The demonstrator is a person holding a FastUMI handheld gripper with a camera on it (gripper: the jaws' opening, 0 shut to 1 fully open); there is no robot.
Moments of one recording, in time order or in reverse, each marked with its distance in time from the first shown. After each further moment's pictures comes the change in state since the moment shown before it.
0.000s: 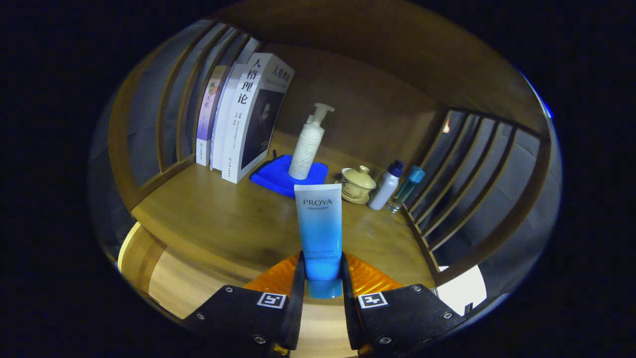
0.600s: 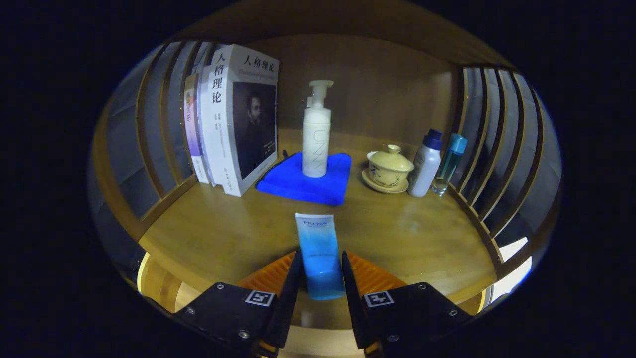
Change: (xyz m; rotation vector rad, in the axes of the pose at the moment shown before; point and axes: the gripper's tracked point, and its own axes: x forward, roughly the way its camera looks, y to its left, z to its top) arm 0.055 0.012 -0.004 0.214 -0.029 0.157
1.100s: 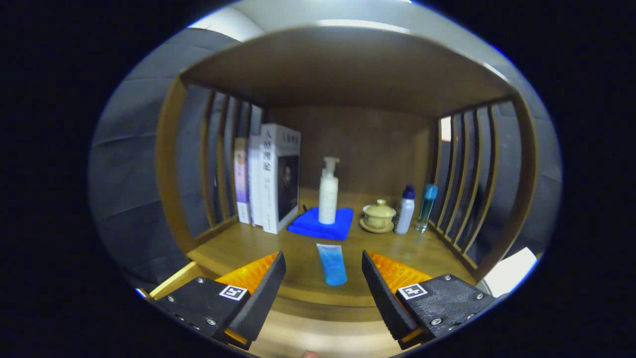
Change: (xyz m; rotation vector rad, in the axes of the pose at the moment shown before) arm -0.153 0.028 0.031 -0.045 -0.403 0.052
